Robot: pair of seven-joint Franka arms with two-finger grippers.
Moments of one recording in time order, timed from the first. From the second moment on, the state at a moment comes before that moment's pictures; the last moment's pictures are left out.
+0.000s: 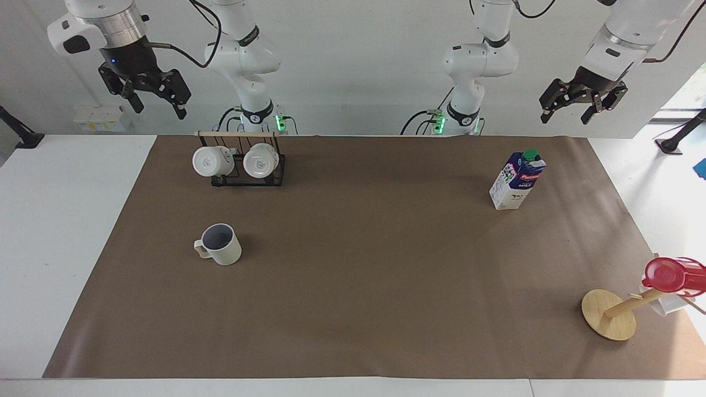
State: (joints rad) left arm -0.03 -0.18 0.02 -1.66 -0.01 1.46 0.05; right arm 0.02 -0.03 -0.06 -1.42 -0.03 1.38 0.14
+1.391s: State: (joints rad) left arm -0.03 -0.20 0.03 -1.70 -0.01 1.48 0.06; right arm 0.10 0.22 -0.05 -1.67 -0.03 1.90 0.12
